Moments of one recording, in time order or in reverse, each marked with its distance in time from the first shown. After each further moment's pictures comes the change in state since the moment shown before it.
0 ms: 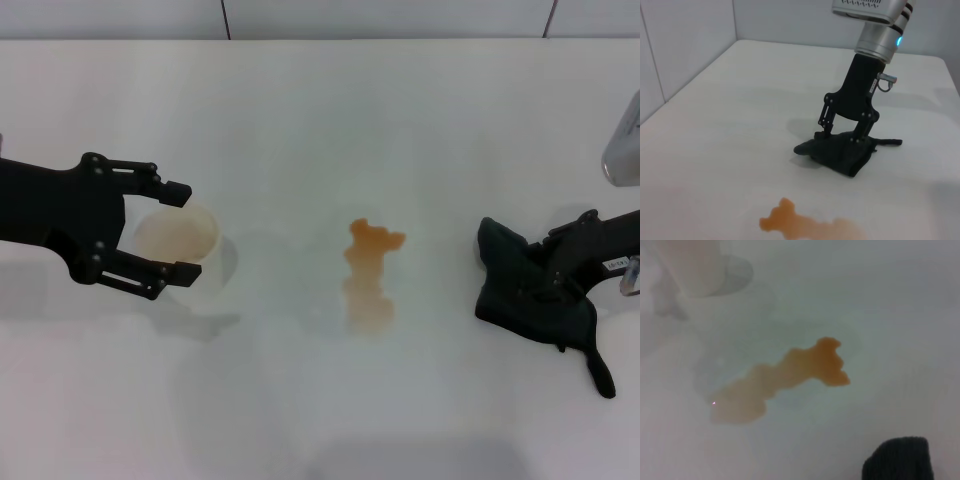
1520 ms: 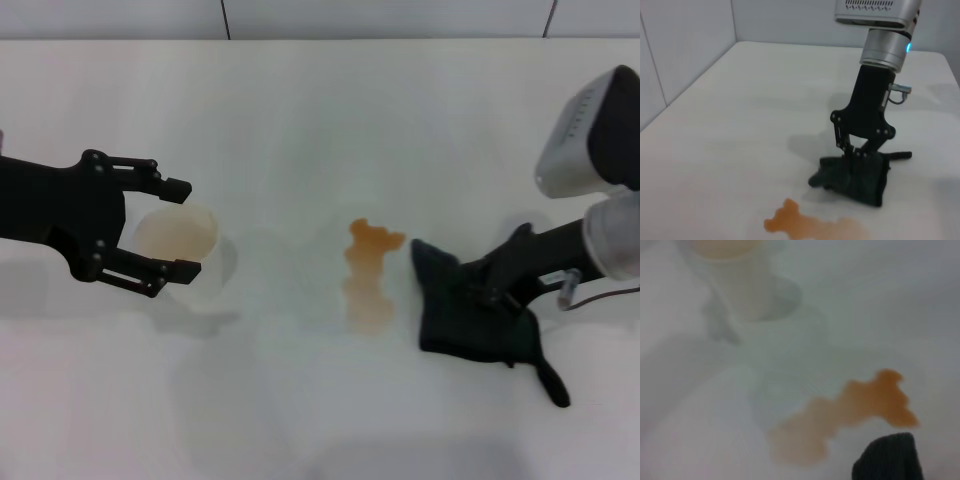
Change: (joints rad) left arm -0.002 0.001 0.000 -0.006 0.001 -0.011 0.032; right arm 0.027 0.002 -0.147 -0.016 0.067 0.034 0.086
